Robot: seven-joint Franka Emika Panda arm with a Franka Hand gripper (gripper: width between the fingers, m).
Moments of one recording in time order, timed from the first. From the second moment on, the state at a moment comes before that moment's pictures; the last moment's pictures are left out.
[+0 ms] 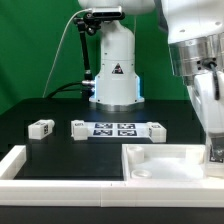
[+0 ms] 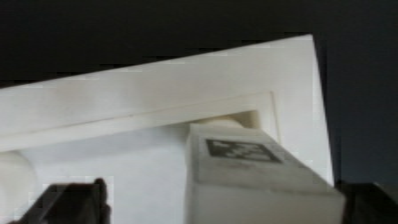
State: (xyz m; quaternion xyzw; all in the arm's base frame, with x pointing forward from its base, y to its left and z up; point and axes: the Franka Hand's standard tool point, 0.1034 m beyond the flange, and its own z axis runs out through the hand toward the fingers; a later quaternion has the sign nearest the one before) arm 0.616 0.122 0.071 -0.69 0.72 0.05 0.09
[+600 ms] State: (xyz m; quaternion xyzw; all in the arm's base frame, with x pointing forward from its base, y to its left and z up) arm 0.620 0.123 0.068 -0.92 0.37 0.03 0.08
